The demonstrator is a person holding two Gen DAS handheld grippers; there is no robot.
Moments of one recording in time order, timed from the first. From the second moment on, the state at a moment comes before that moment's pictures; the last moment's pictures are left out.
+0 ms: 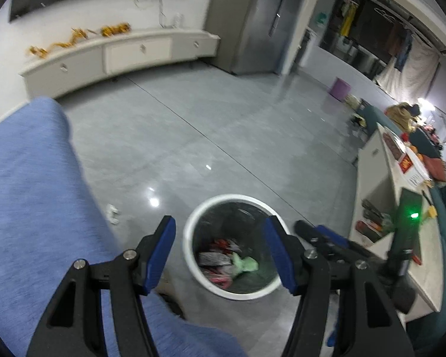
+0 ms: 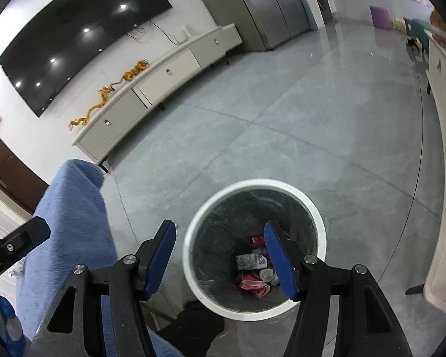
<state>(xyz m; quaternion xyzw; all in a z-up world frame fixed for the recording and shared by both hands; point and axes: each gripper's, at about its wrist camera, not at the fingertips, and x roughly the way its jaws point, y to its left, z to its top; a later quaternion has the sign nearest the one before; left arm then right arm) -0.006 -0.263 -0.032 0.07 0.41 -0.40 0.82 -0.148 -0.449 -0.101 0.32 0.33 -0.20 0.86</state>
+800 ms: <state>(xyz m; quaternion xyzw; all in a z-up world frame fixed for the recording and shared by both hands) -0.054 -0.040 0.068 -0.03 0.23 -0.20 0.95 -0.146 -0.306 0.028 0.19 0.26 -0.12 0.94</state>
